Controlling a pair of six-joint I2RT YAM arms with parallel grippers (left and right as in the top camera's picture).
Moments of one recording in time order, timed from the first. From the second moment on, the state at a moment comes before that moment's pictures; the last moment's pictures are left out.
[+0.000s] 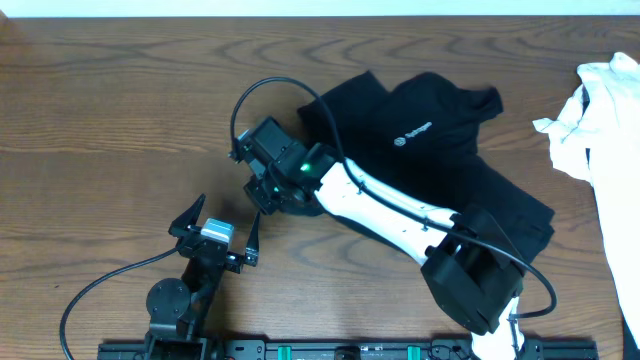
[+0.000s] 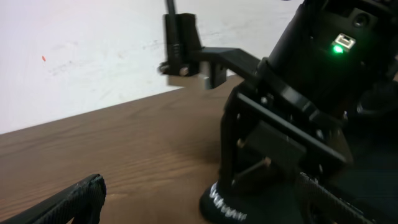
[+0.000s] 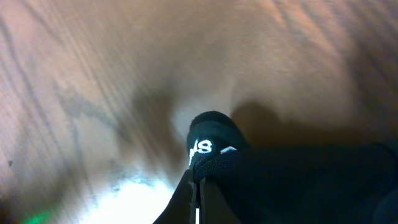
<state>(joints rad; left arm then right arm) -0.11 0.01 0.02 -0.10 0.20 0.14 0.90 2.04 1.59 -0.58 -0.18 0.17</state>
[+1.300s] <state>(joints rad) -0.11 0.01 0.03 -0.11 0.21 0.14 -0.08 1.40 1.51 -1.34 0.01 0.16</state>
